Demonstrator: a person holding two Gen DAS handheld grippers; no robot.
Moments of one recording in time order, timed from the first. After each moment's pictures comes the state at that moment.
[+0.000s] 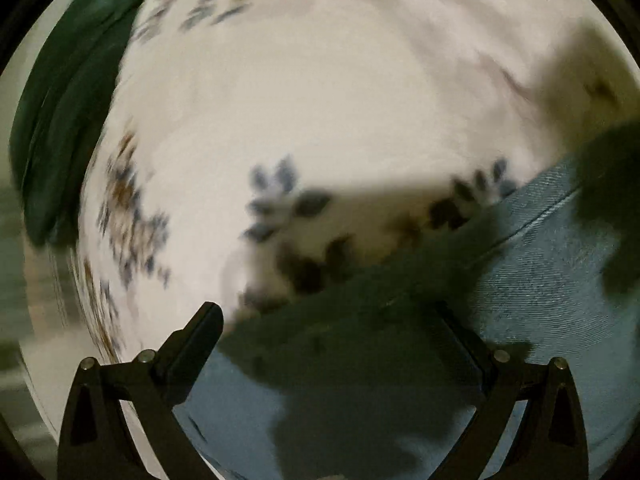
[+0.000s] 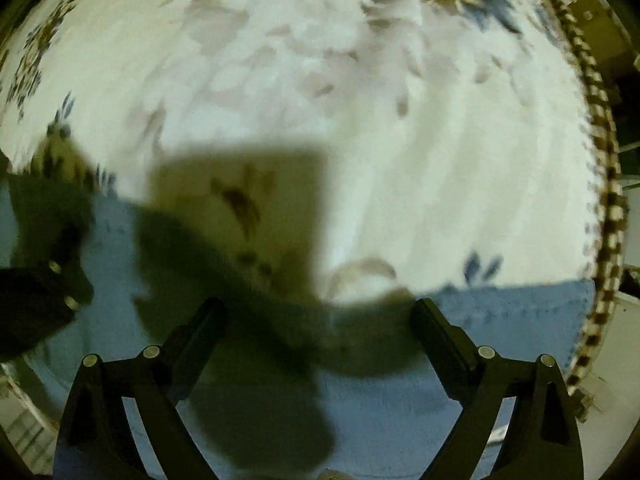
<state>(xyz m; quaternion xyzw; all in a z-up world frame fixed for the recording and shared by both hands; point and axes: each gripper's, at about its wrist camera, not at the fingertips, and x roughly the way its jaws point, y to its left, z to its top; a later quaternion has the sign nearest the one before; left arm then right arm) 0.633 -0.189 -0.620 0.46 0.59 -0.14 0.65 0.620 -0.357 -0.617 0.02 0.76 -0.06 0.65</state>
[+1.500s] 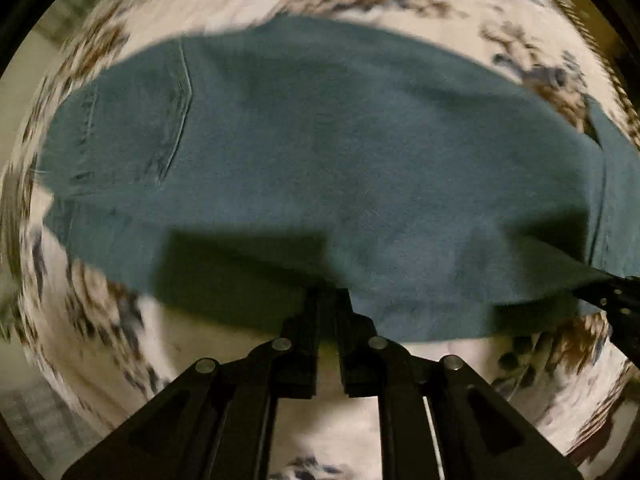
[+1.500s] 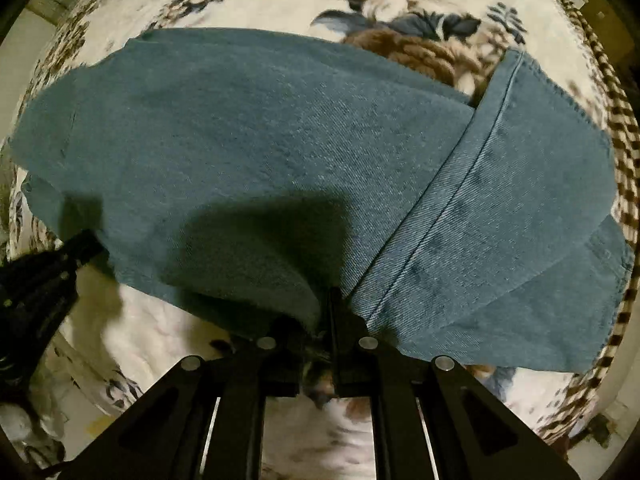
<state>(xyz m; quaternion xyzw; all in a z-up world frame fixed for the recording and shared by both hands) 0.305 -0.043 -0.590 0.04 0.68 -0.02 0.73 0.284 -0.253 -0.588 0.03 0.71 0.04 0.70</state>
